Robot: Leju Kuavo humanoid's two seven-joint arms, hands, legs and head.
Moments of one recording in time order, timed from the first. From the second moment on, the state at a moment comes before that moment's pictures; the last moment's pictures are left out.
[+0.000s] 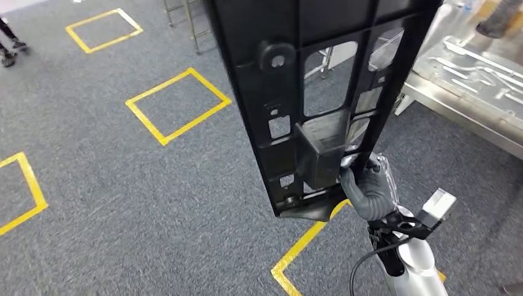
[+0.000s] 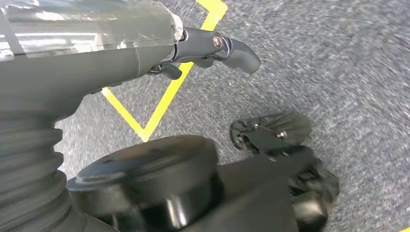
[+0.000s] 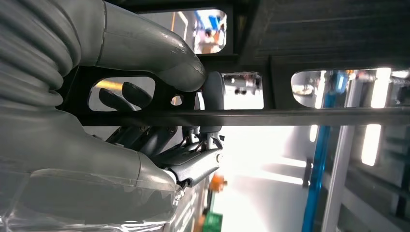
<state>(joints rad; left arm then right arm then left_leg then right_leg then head) -0.09 -0.18 0.91 -0.20 -1.10 0.13 -0.05 -0.09 -0.16 0.10 -1.82 -0.16 0.30 -0.36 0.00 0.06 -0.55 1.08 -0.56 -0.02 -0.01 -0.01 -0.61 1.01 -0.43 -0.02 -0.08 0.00</state>
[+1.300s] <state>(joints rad) -0.08 -0.18 0.91 -0.20 -1.11 0.13 -0.06 -0.10 -0.15 0.10 -1.83 -0.14 0.31 -0.34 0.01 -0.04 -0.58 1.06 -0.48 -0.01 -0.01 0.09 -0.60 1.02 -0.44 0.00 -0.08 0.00</state>
